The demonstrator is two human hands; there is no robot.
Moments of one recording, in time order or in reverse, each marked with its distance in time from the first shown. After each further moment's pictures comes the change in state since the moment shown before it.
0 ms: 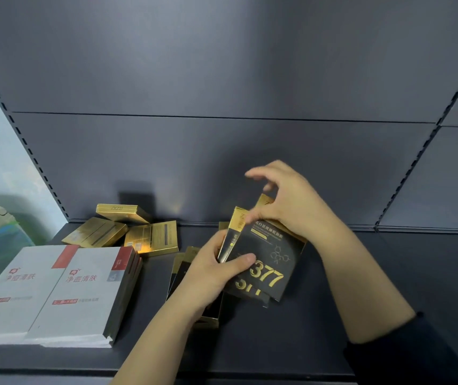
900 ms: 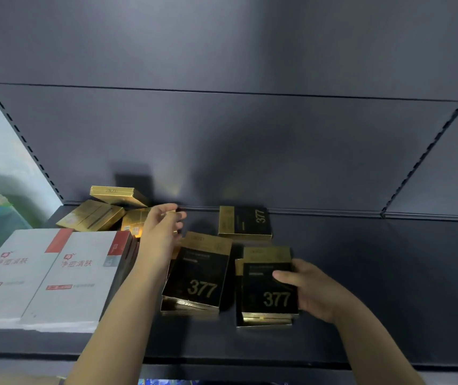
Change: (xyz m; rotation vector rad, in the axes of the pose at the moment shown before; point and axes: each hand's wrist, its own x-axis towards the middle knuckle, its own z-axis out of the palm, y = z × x) left_hand 0.038 -0.021 -0.066 -0.063 0.583 -0.075; right_hand -0.101 0.100 0.082 0.954 -0.399 0.914
